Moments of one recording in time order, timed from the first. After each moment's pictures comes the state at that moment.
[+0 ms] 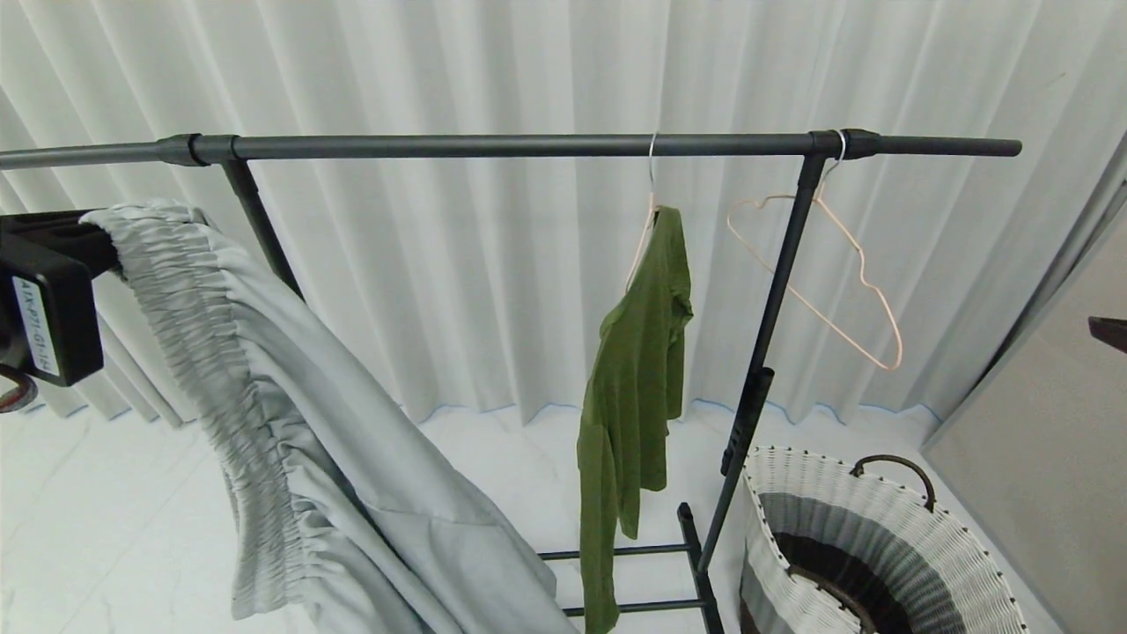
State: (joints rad) left arm -0.50 1.04 -0.98 0.01 0.42 0.40; right arm 0.17 1.04 -1.03 0.24 -0.09 -0.28
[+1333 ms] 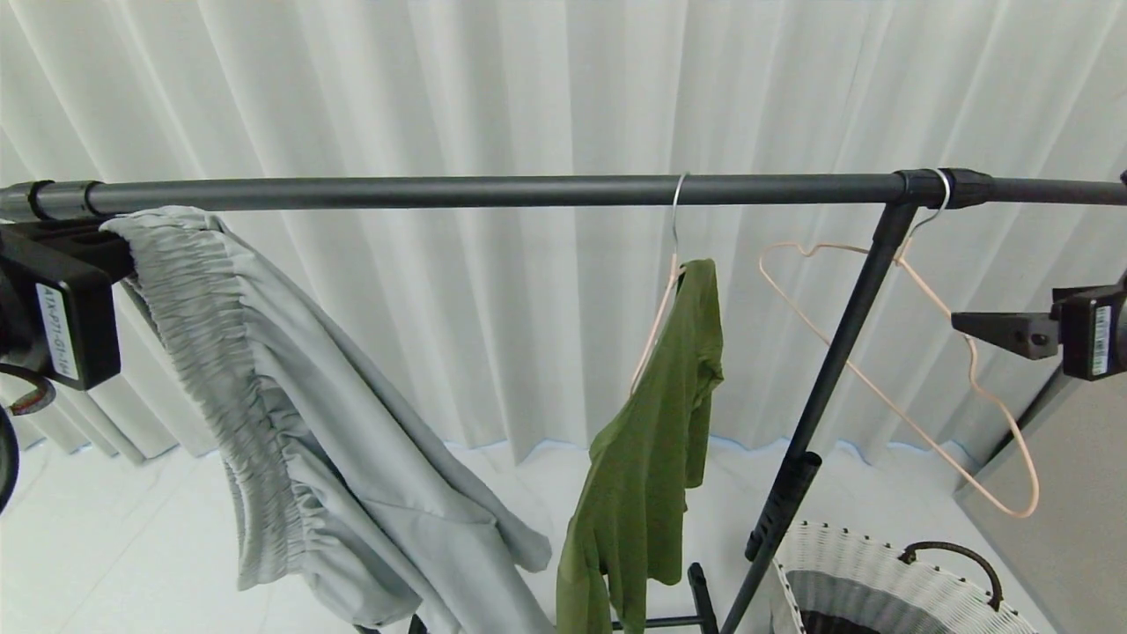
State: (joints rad) left arm -0.49 1.05 -0.97 0.01 0.39 0.40; right arm 0.24 1.24 -1.01 0.09 0.00 -0.05
